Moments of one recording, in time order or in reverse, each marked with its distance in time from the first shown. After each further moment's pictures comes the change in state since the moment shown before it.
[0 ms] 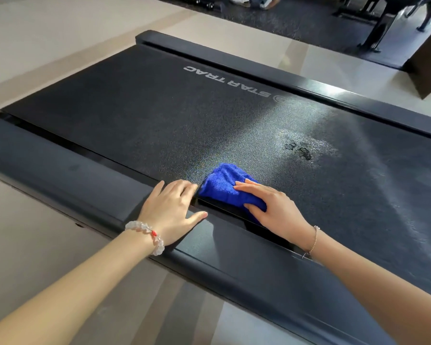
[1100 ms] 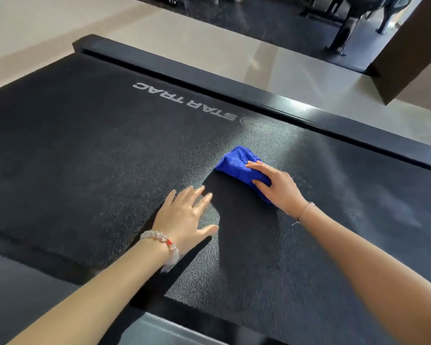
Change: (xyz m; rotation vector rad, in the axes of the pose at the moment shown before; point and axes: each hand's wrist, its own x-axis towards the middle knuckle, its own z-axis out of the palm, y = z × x) left_hand 0.171 0.050 0.018 0.069 -0.218 0.116; right_hand 0.123 0.163 -0.073 -0.013 0.096 0.221
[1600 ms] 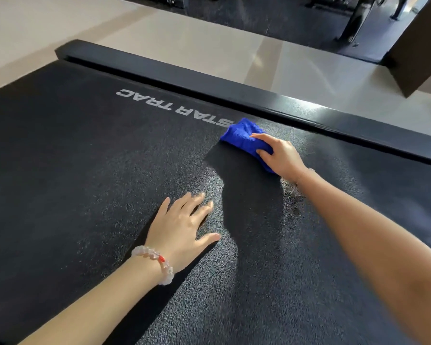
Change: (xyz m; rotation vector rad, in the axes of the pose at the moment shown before) left_hand 0.053 0.011 -0.007 -0.040 -0.021 -0.047; right_hand 0.118 0.055 -0.018 -0.092 0.093 0.070
